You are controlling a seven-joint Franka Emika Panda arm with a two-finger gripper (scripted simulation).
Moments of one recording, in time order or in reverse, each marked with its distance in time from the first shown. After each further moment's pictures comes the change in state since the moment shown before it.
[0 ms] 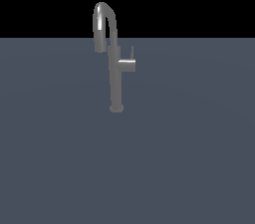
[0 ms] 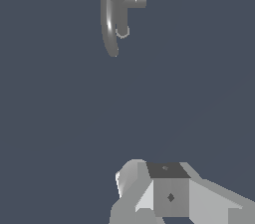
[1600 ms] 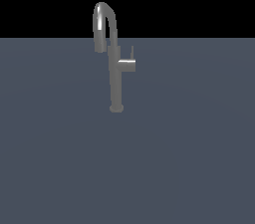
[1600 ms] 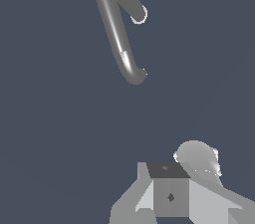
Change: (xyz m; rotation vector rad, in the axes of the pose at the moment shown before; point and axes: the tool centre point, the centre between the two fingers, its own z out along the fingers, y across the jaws) arm 0.111 -0.019 0.014 0.296 -0.284 0.302
